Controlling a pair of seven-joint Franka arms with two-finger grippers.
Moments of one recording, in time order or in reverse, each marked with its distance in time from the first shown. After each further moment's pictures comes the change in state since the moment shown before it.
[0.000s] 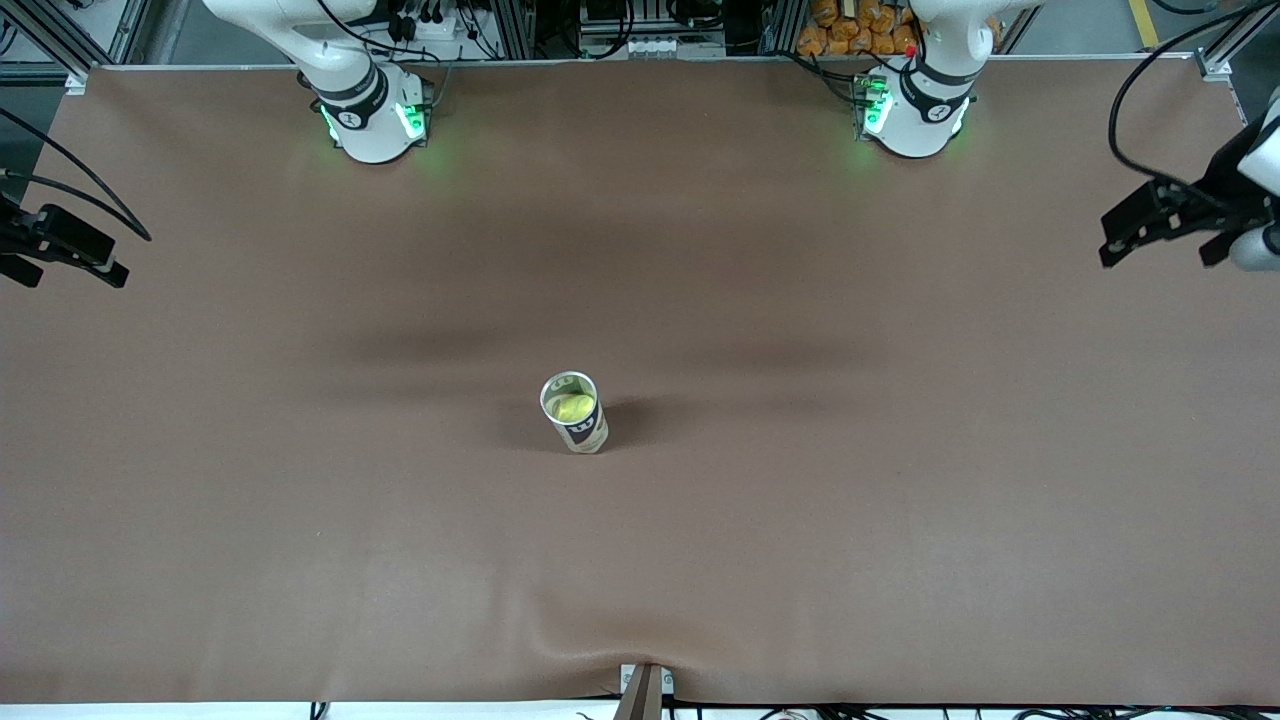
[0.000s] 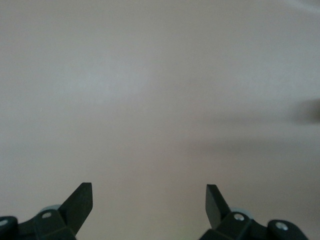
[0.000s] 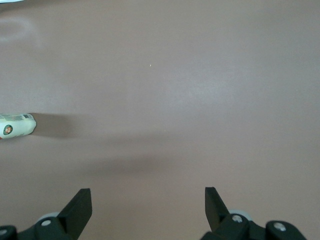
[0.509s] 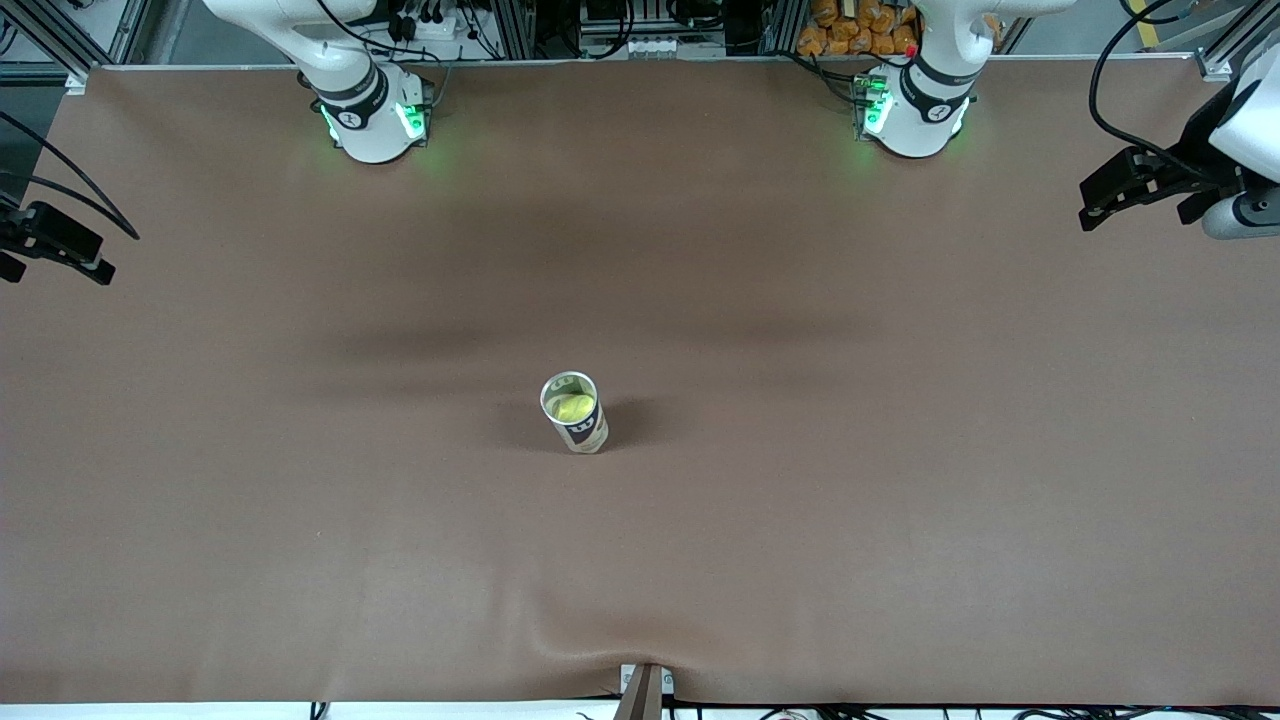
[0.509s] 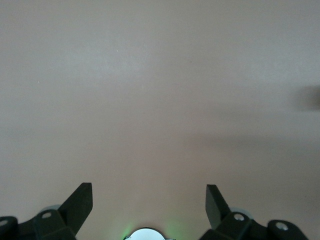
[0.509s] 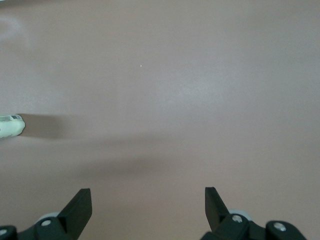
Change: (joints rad) left arm -0.225 -0.026 0.195 -0.025 0.000 -0.056 -0.064; right arm -0.002 -0.007 0.001 0.007 -0.030 -0.005 0.000
